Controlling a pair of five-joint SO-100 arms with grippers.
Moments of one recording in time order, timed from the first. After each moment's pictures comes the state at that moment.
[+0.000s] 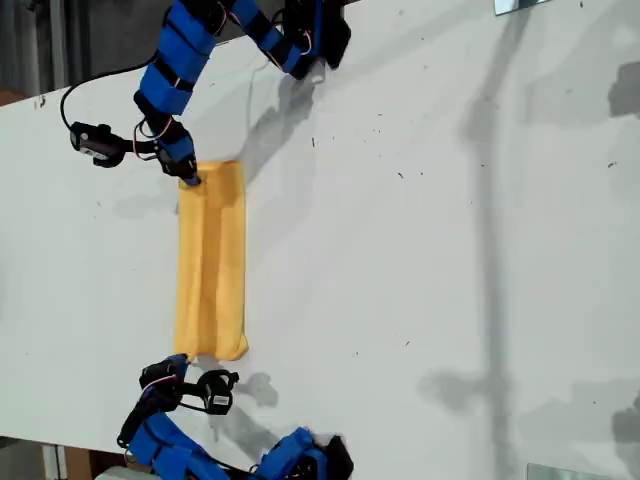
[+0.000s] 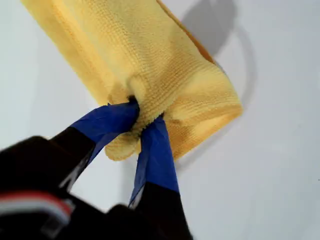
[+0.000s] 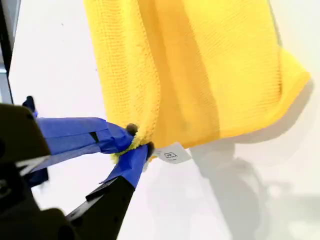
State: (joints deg) arm 0 -61.7 91.6 91.1 63.0 -40.1; arm 1 48.4 96.5 107.8 47.1 31.4
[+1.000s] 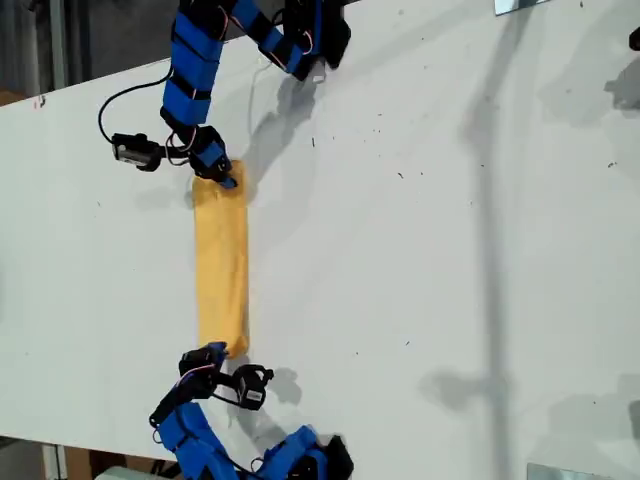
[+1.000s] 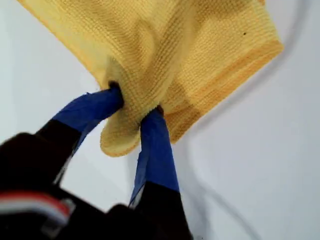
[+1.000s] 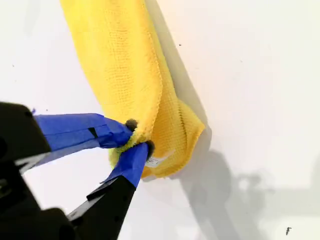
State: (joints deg) arm 0 -51.2 96.6 107.1 58.4 -45.4; arm 1 44.0 93.1 116.4 46.1 41.1
